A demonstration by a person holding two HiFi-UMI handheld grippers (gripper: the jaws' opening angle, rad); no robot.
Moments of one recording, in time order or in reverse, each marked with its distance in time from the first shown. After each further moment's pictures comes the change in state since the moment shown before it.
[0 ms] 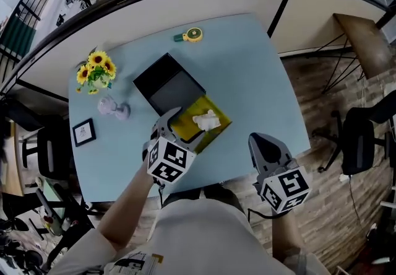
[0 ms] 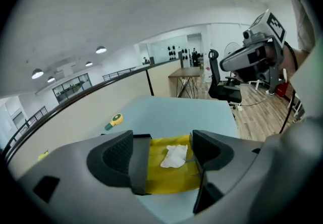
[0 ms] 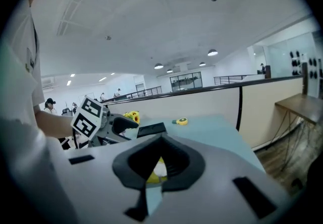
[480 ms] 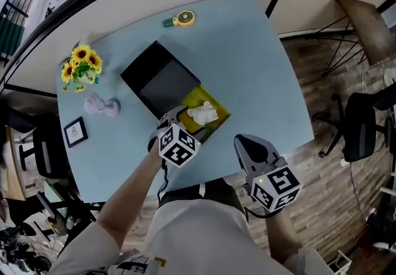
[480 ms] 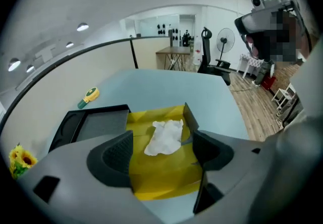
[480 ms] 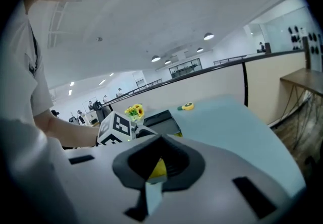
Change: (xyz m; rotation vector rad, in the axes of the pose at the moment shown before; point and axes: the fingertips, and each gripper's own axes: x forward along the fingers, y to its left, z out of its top) left arm 0.099 -0.029 -0.086 0.022 0.229 -0.183; right arm 0.045 0.009 -0.051 0.138 0.101 0.072
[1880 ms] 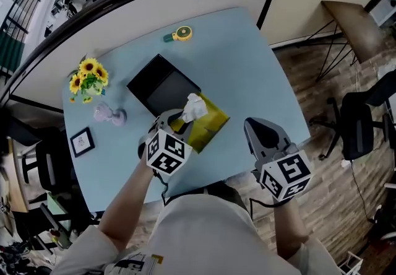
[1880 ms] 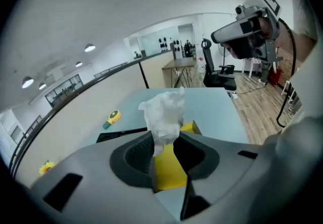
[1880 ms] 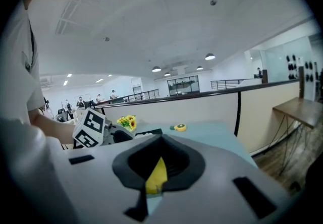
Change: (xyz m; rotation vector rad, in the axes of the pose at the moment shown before) left arm -0.096 0.030 0.038 0.071 -0.142 0.137; right arm -0.031 0.006 0.071 -0.146 -0.137 -0.117
